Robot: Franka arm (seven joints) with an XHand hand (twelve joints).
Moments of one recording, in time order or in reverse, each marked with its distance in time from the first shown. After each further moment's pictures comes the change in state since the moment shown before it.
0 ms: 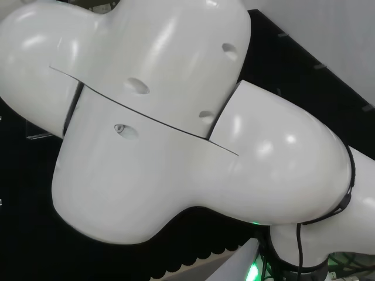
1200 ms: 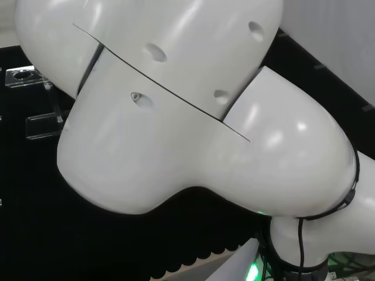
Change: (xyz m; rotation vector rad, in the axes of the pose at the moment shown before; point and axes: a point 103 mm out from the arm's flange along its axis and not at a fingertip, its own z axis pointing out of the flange) arm -0.013 0.009 0.038 -0.029 0.232 0.003
